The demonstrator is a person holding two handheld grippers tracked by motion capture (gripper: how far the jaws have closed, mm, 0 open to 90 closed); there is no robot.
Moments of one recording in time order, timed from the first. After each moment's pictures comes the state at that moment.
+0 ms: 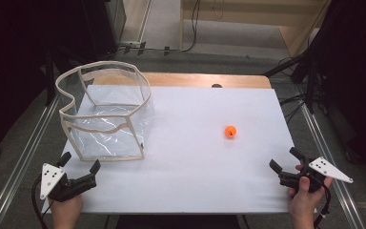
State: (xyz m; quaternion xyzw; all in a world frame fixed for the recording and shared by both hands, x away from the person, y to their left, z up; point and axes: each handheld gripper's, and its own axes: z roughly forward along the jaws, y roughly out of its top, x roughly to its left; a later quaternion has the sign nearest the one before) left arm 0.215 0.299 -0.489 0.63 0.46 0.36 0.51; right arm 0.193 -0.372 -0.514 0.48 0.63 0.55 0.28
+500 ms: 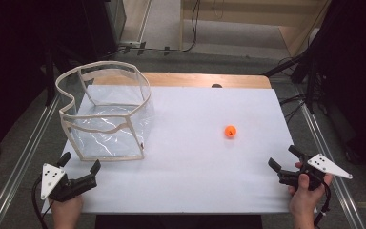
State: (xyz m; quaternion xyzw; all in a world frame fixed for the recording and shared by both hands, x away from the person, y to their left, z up) left arm 0.215 0.298 -0.489 0.63 0.46 0.36 0.51; right arm 0.198 -0.368 -0.503 0.47 0.64 0.54 0.27
